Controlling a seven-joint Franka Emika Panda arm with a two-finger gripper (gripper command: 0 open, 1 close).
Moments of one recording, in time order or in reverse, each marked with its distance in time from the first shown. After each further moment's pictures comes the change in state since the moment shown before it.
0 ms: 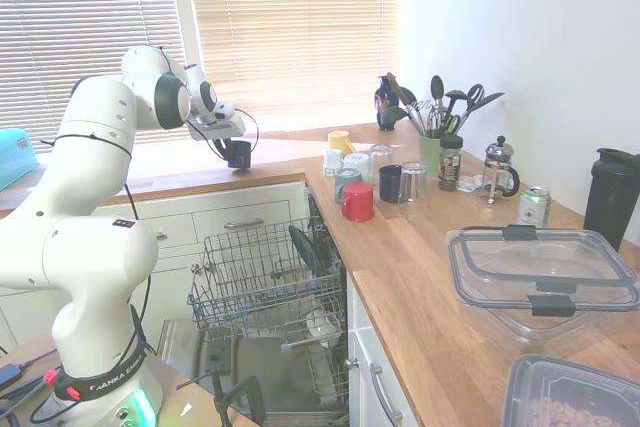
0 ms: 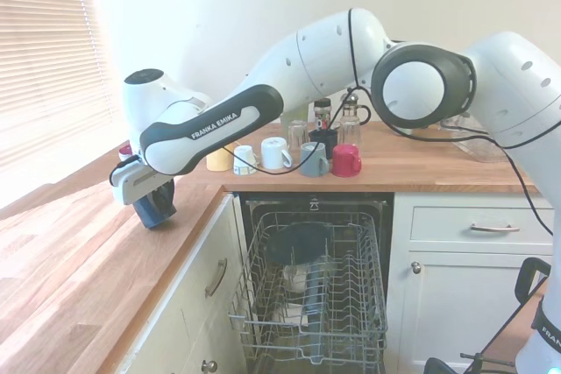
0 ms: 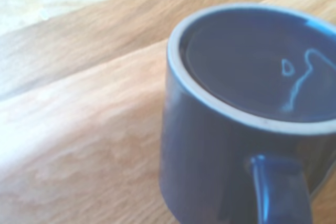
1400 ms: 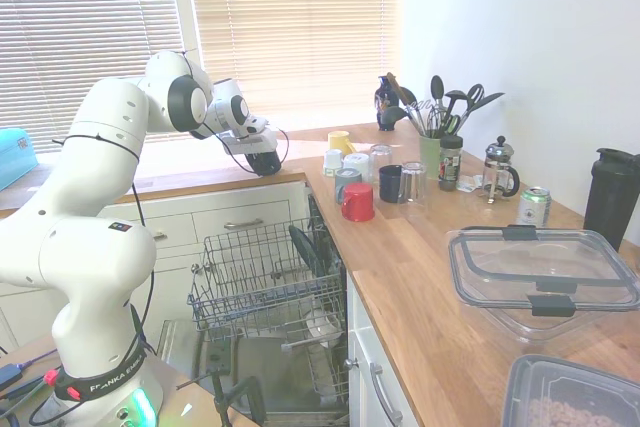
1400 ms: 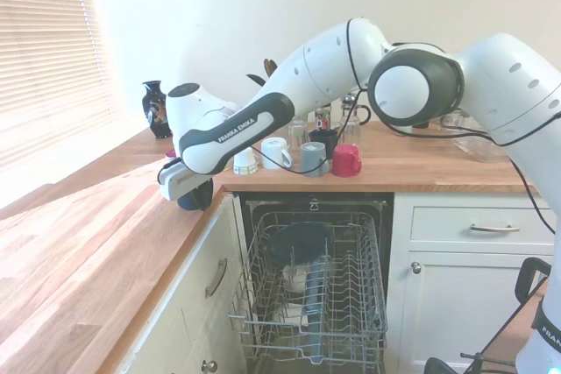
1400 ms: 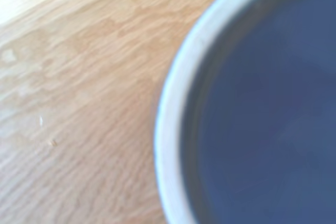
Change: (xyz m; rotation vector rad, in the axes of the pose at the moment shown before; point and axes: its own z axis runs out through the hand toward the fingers) arm 0.072 0.071 0.057 -0.104 -0.008 0.109
